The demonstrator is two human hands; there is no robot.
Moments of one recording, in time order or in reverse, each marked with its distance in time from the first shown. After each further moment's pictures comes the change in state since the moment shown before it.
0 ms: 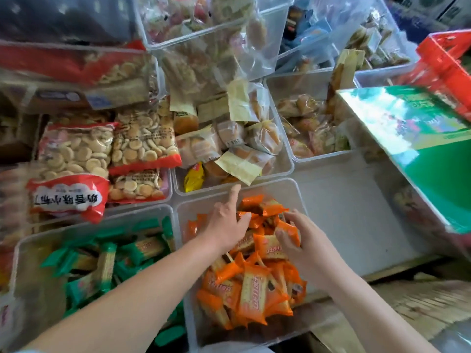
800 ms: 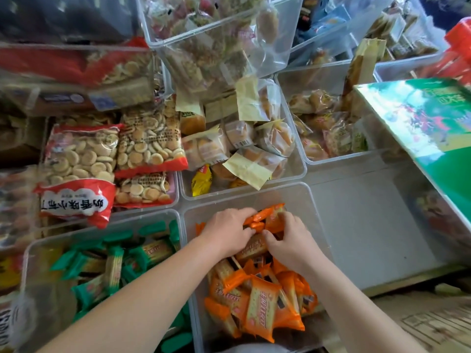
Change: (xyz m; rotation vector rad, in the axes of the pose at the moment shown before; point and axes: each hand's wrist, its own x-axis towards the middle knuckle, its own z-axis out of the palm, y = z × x) left_hand 0.020 -0.014 -0.005 0.290 -0.119 0.059; right_hand 0.055 -0.010 0.044 -0.050 -0.127 0.162
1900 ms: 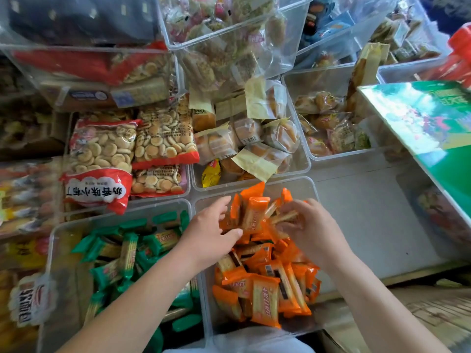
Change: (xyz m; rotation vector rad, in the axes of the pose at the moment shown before) left_hand -0.090 -0.005 -0.030 -0.511 0.199 -0.182; right_hand -0.036 -0.001 -0.036 0.032 0.236 -0.280
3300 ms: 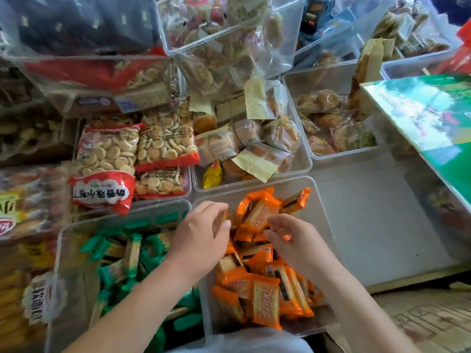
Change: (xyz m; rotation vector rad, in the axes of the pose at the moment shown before) left_hand -0.020 0.009 -0.005 0.215 0.256 0.137; right_hand -0.021 -0.016 0.010 0.148 -0.194 0.027
